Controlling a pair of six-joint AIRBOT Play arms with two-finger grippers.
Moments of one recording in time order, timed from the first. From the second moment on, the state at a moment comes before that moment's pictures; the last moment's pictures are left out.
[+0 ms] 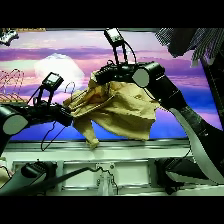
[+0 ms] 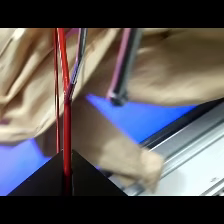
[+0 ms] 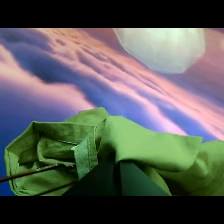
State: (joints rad) left arm -0.49 -0.75 0.91 1.43 -1.16 -1.49; right arm 0.60 -1.38 1.48 -1.28 0.79 1.48
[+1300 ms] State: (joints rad) left arm 0.01 -1.51 0.82 -0.34 -1.59 -0.34; right arm 0.68 -1.27 1.48 -1.26 1.01 1.47
